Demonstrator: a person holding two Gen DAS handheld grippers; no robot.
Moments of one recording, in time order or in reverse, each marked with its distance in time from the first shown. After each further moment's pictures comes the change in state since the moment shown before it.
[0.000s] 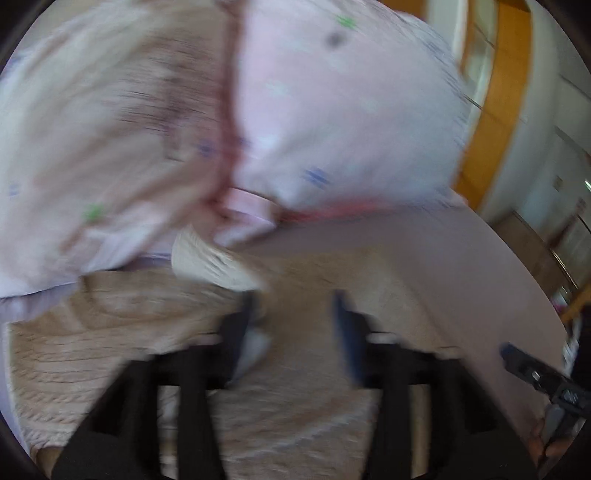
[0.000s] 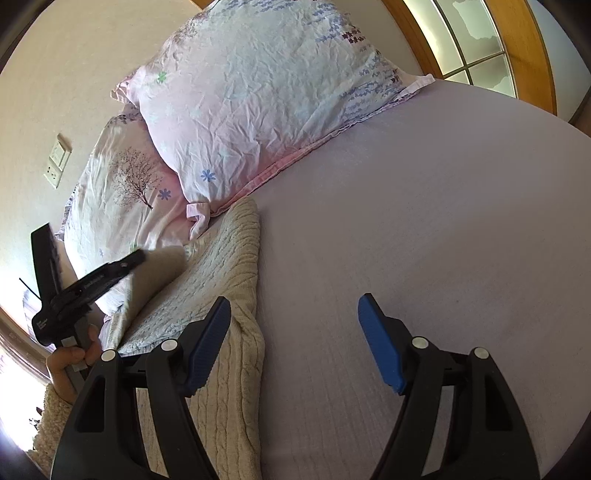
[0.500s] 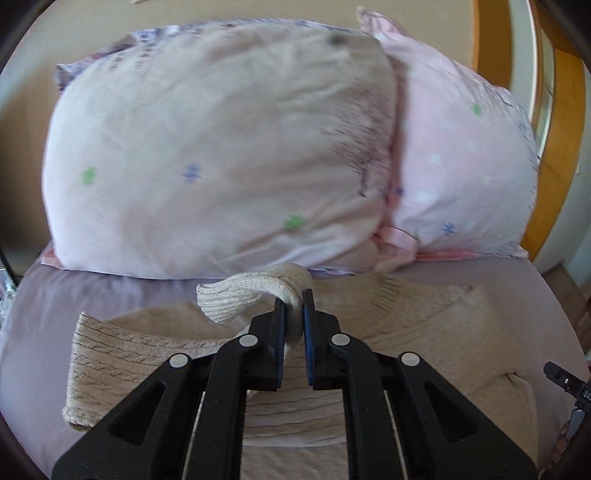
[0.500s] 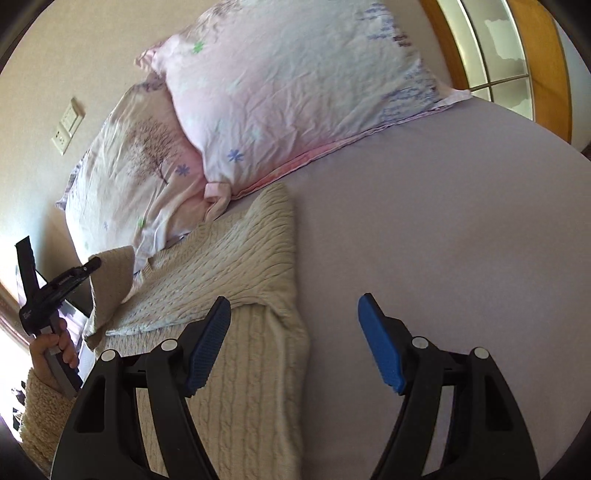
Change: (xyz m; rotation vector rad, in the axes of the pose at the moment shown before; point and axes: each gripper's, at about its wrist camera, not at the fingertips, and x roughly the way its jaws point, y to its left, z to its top) left arm -0.081 0.124 -0.015 -0.181 -0.128 0.262; right arm 0.002 0.028 -0.002 -0.082 0.015 -0.031
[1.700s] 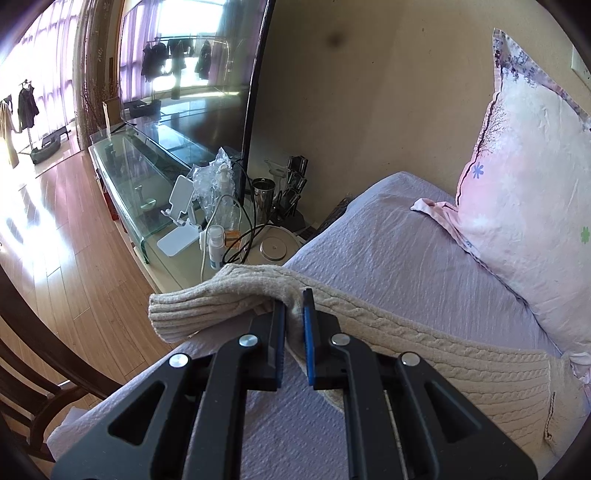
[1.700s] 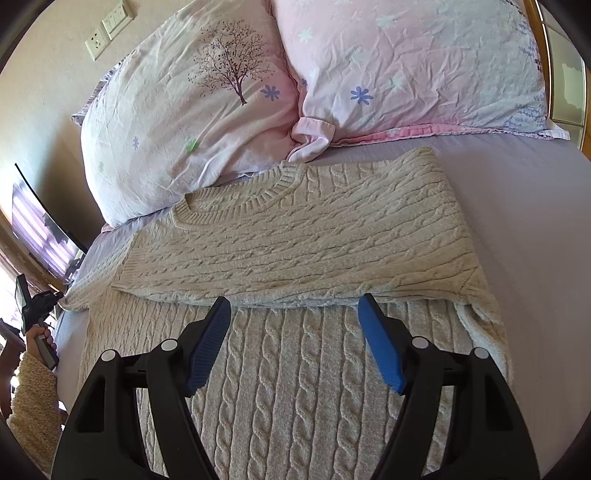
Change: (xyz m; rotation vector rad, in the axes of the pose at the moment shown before) left arm -0.102 0.435 -0.119 -0.637 0.012 0.552; right arm 0.073 0.139 -0.028 -0.246 0.160 0.012
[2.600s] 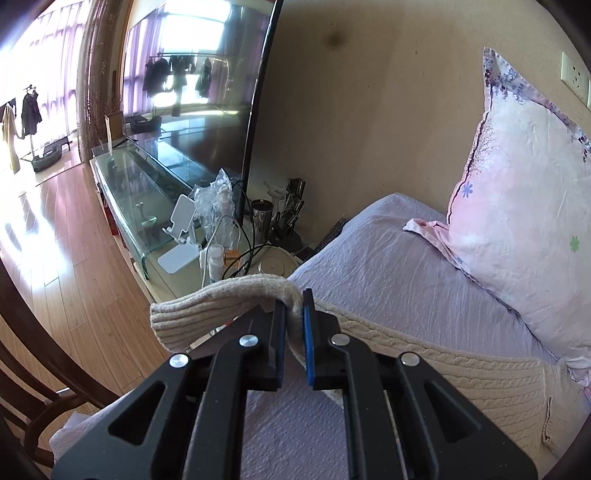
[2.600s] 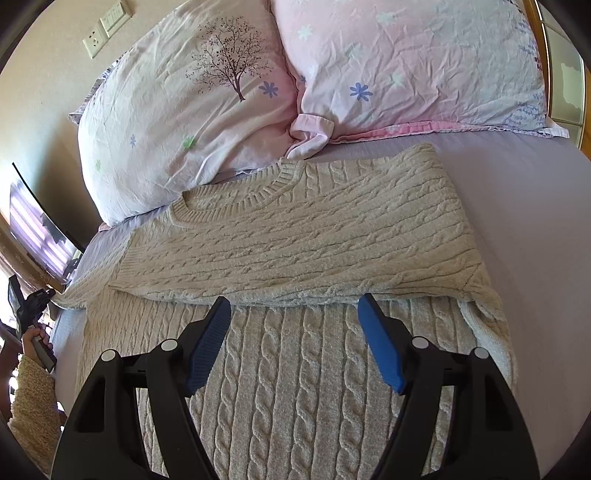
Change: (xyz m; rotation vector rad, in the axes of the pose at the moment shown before) left arm -0.011 0.001 0.002 -0.002 -0.080 -0.025; right arm 0.006 0.004 -0.001 -0.004 0.012 -0.012
